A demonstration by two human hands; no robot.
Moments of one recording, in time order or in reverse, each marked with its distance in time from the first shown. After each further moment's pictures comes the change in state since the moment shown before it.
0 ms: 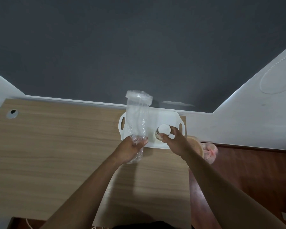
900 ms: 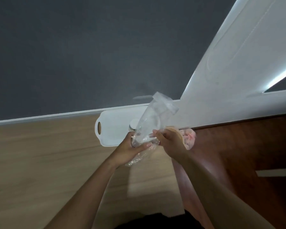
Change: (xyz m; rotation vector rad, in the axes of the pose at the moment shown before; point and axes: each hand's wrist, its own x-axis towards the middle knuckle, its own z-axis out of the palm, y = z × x) left_hand -0.024 0.037 0.054 -0.166 -0.272 0.126; right_hand -0.100 0.004 -0.032 0.168 0.165 -0.043
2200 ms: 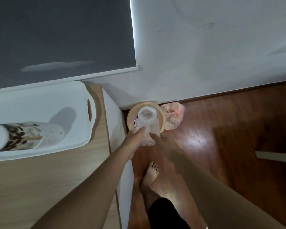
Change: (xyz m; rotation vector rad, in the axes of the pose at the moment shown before) left_hand 0.332 -0.143 0.286 -0.150 0.212 -0.688; right_hand 0.193 0.353 -0.153 0.134 -0.133 0.538
